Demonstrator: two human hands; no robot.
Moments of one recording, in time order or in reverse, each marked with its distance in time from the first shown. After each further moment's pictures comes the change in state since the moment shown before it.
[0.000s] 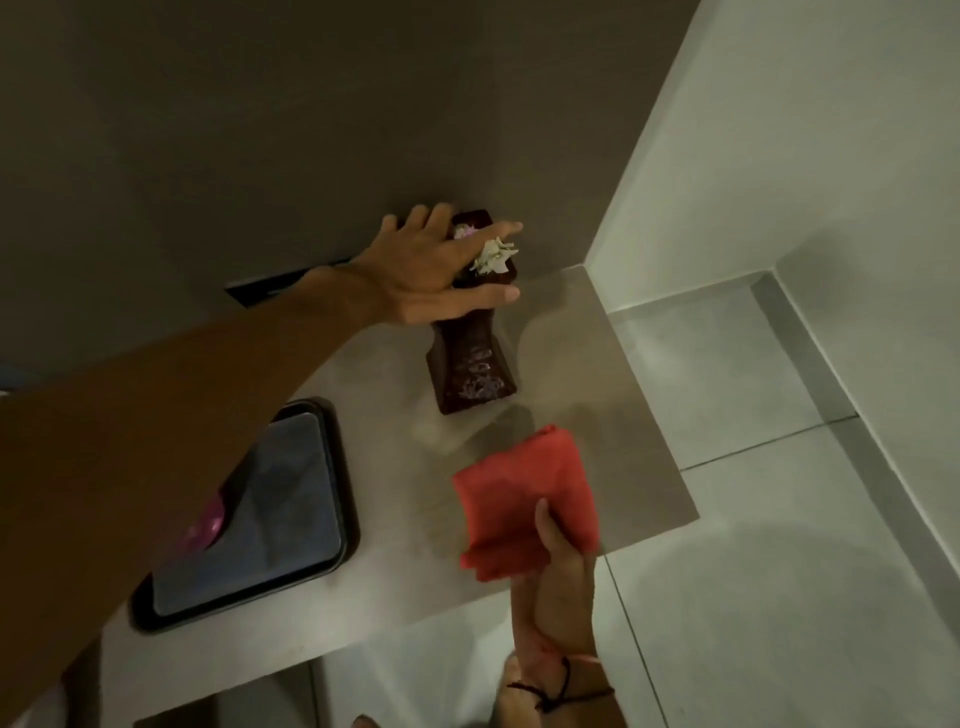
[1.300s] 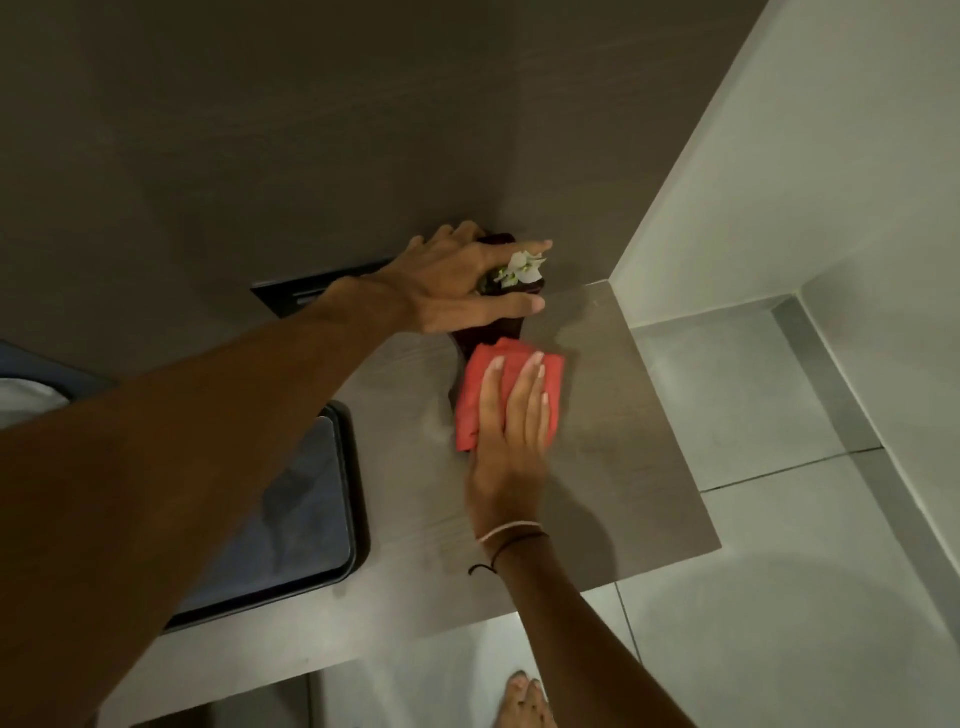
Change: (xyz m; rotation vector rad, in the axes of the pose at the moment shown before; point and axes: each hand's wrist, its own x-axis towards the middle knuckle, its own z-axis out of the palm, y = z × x) left_hand -0.007 0.000 -0.002 -0.228 -0.039 -0.012; right_hand 0.093 0.035 0.063 -1.431 -0.049 -1.183
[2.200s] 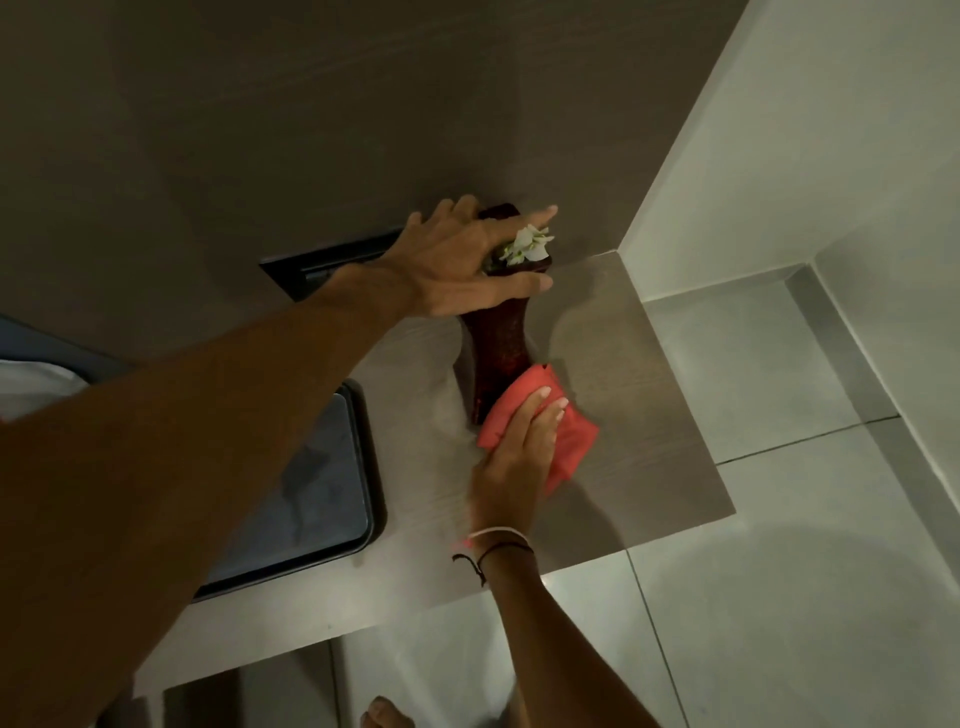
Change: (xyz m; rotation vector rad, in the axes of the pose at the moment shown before) left_hand -0.007 0.000 0.012 0.044 0.038 -0.022; right_hand -0.040 -0.017 0.012 0.149 -0.082 0.471
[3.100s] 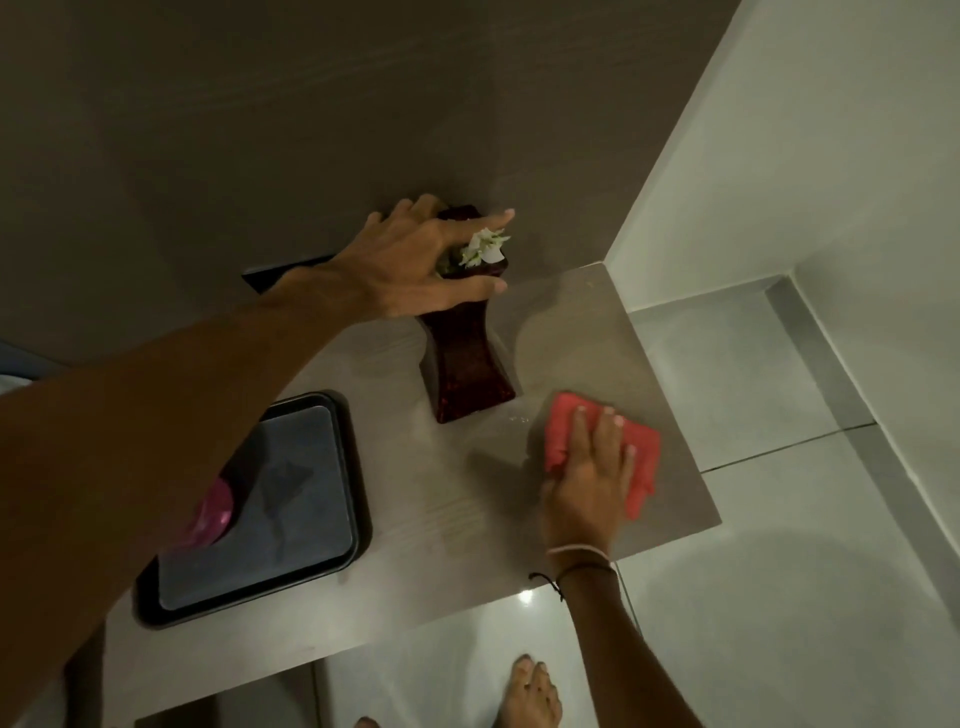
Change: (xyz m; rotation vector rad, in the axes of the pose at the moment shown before) left_hand -0.005 -0.026 -0.008 0.017 0.055 -0.002; right_hand 0.034 0.069 -0.050 -0.283 -0.023 -0.104
